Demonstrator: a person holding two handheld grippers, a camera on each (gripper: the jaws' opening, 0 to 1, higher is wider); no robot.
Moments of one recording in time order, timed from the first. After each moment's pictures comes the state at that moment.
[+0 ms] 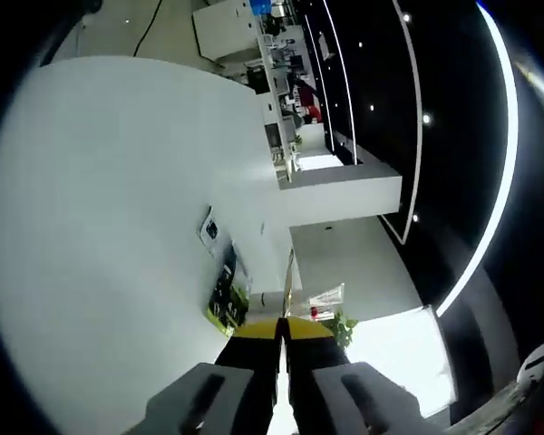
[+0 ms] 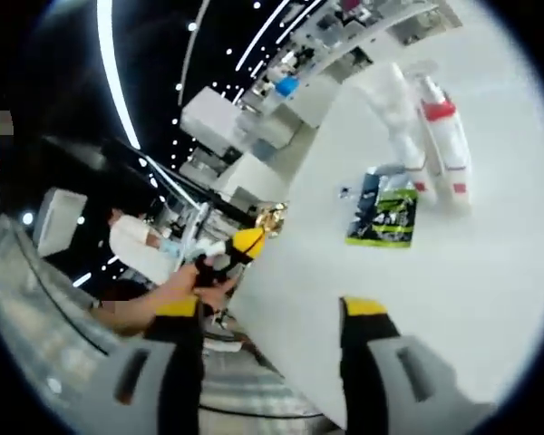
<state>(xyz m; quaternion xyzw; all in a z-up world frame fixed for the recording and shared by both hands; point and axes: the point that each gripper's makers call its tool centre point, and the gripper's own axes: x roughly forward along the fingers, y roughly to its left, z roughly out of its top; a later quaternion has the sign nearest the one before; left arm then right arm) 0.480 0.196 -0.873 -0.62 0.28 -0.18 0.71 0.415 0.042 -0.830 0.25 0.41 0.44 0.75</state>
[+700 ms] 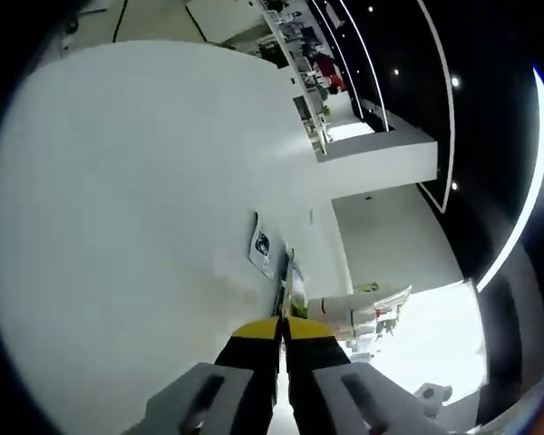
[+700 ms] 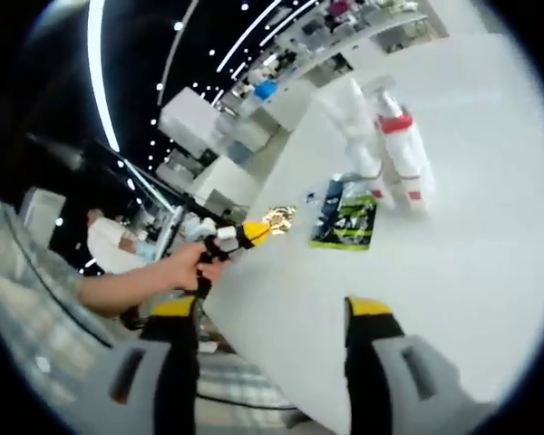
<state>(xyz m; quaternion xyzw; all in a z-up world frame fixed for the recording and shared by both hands) 0.525 0.198 -0.936 -0.55 0.38 -0.16 0.73 0.426 0.011 -0.840 0.23 0.42 0.39 0.78</state>
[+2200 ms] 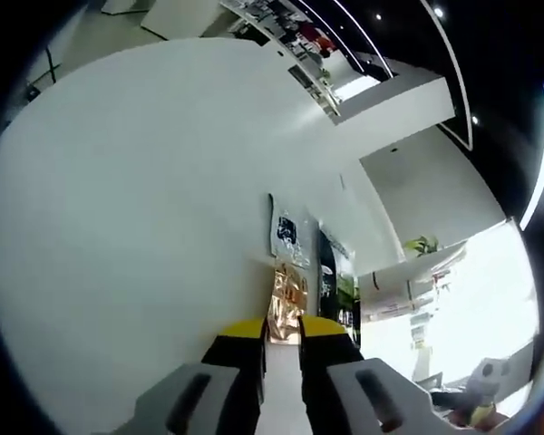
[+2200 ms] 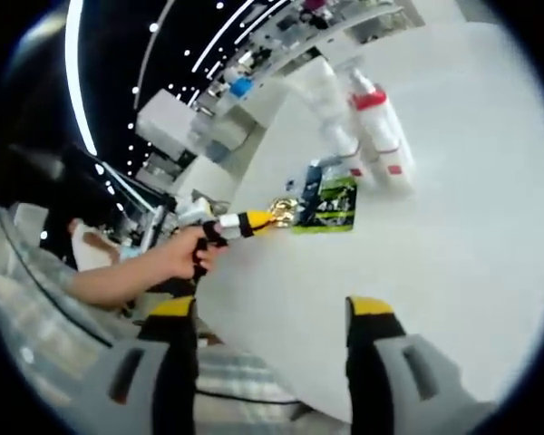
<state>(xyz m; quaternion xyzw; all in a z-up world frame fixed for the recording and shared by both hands) 0.535 0.189 -0.966 -0.41 0.45 -0.15 0.78 0.416 0.009 -0.856 0.24 0.45 0.35 0.79</state>
